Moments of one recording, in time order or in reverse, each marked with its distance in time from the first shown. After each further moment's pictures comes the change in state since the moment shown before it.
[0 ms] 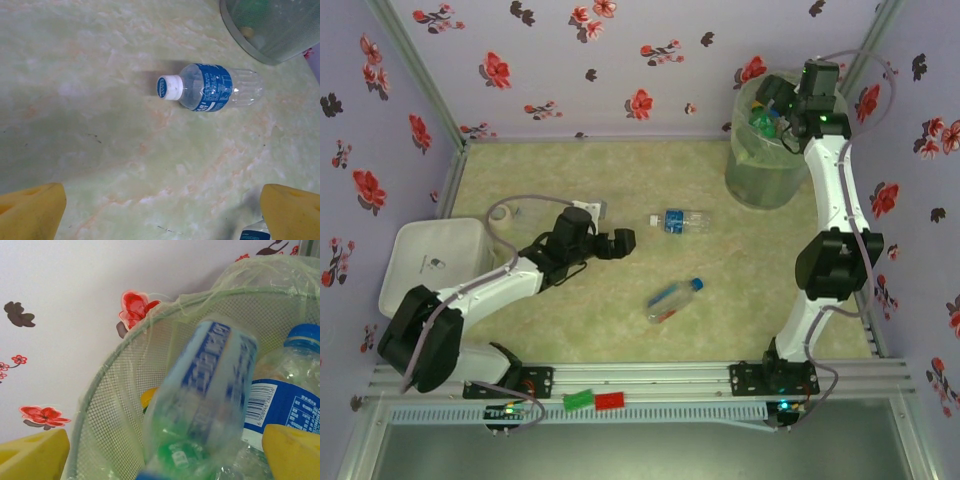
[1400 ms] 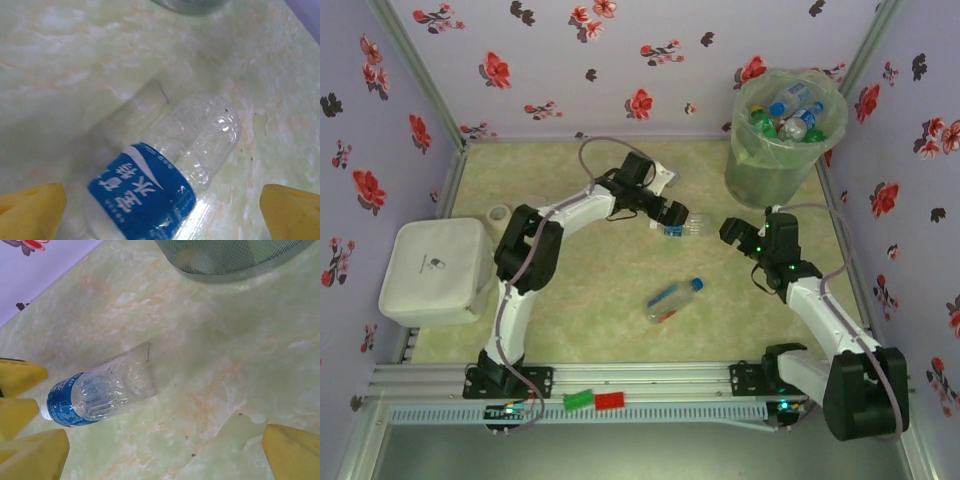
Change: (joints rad) left arm 0.002 0.831 0.951 -0.359 0.436 0.429; right arm 0.162 -0.808 -1.454 0.448 -0.110 0.160
